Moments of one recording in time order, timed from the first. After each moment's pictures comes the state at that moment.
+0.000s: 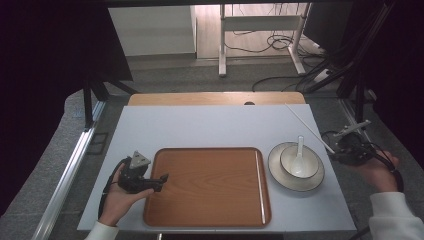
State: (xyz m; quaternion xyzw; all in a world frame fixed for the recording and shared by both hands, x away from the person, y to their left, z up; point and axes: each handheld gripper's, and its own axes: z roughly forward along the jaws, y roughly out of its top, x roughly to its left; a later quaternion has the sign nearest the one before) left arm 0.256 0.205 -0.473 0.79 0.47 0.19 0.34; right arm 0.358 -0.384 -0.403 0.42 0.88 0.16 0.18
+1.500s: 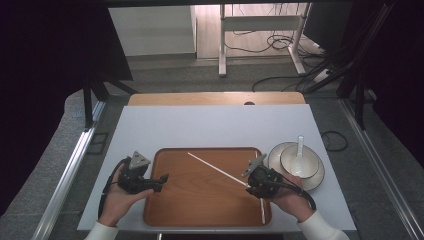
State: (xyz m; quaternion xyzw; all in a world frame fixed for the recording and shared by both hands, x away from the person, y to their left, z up) left arm 0.254 0.205 -0.471 0.79 0.47 0.19 0.34; right arm 0.289 -0.164 -0.459 0.21 0.96 0.18 0.07
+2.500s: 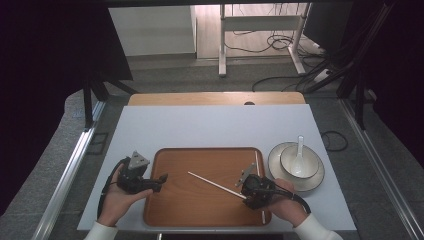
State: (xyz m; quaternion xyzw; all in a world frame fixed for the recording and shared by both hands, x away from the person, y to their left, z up) left arm 0.254 0.207 -0.472 0.79 0.47 0.19 0.34; right arm 0.280 -0.151 -0.483 0.19 0.97 0.14 0.06
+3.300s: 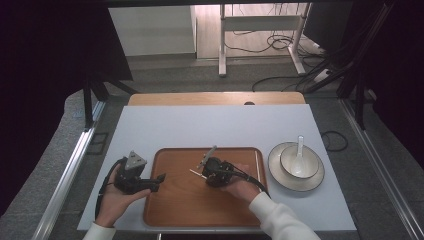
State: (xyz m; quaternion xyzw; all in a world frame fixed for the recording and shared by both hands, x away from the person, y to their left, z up) left arm 0.251 0.212 -0.469 0.79 0.47 0.20 0.35; right arm 0.330 -0.048 -0.500 0.18 0.96 0.19 0.04
